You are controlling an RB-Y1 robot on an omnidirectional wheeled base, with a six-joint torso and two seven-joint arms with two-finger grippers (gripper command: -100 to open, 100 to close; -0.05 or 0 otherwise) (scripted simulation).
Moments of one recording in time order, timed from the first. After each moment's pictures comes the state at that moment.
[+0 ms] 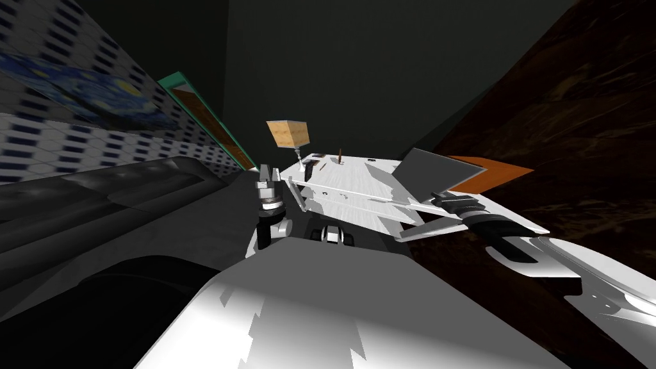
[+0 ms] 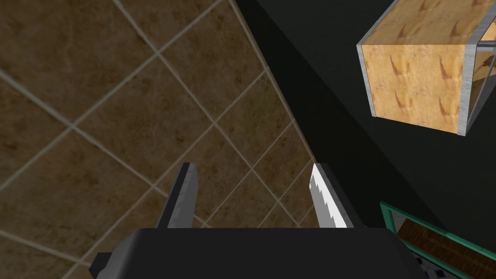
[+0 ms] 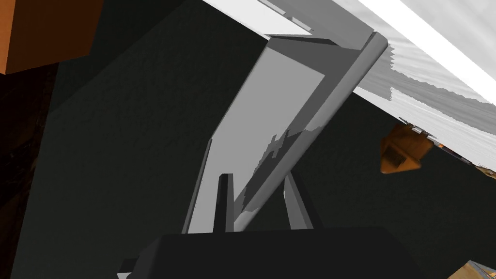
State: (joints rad) left arm 0.50 0.00 0.05 -2.36 -0.03 -0.59 -0.15; right arm 0.45 -1.03 -0.39 -1.57 0.58 -0.20 0.40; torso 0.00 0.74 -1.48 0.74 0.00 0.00
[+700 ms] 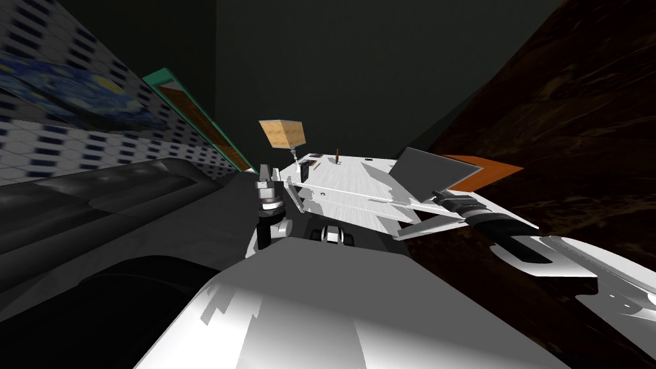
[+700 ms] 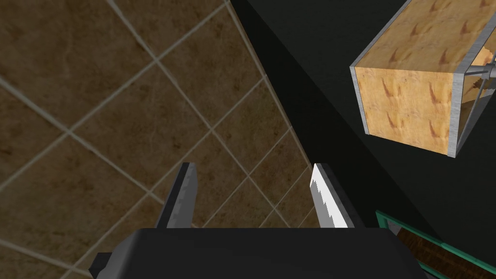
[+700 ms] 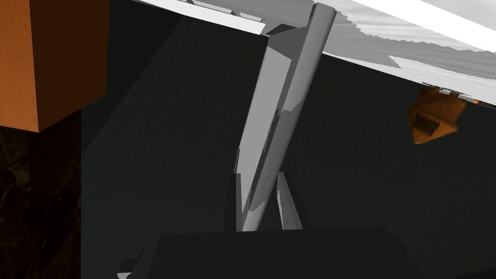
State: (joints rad) left arm 0.50 0.00 0.05 -2.36 -0.03 -0.59 -0.15; right arm 0.44 -1.09 -0.37 -1.52 0.46 -0.27 0.25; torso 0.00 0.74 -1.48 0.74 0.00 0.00
